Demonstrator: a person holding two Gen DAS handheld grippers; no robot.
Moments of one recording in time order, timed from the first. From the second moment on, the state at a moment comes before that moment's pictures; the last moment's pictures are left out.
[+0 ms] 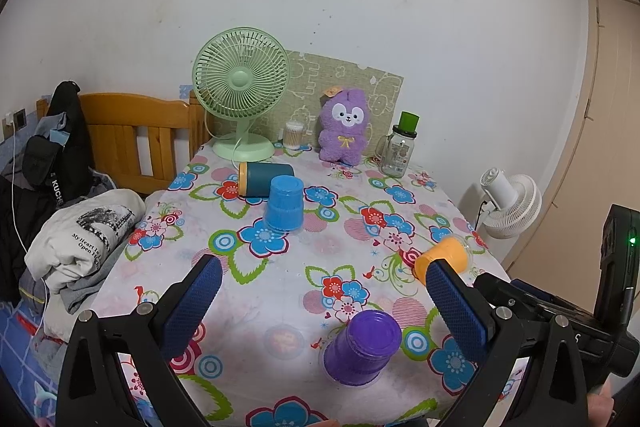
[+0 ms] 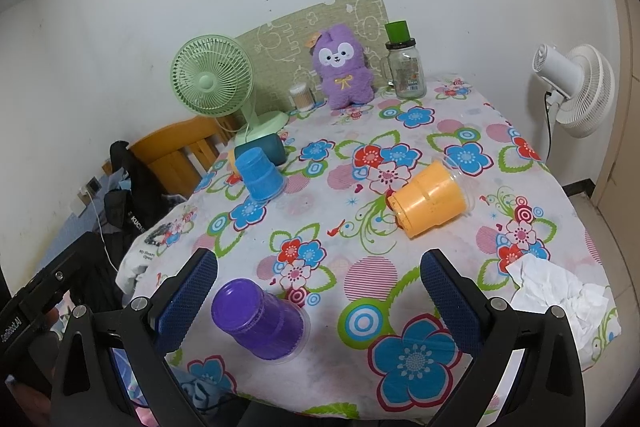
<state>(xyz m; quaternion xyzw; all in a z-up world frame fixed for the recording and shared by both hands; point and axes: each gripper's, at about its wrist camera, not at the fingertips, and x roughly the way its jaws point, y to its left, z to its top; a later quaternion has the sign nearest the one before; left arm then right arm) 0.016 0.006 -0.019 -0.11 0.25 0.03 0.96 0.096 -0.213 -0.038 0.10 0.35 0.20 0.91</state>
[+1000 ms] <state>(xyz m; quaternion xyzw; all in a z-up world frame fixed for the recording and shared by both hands) 0.017 0.000 -0.020 -0.11 0.25 0.03 0.96 0.095 -0.209 -0.040 0.10 0.36 0.20 0.91</state>
